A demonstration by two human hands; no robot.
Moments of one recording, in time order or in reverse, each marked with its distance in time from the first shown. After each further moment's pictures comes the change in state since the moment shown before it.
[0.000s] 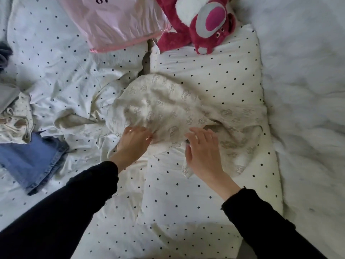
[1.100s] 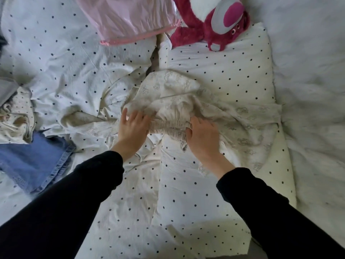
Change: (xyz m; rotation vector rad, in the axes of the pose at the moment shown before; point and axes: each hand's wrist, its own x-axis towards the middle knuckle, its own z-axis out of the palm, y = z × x) left_hand 0.011 -0.065 0.003 0.312 0.114 0.042; right_hand 0.049 -0.055 0.024 -0.070 0.030 0.129
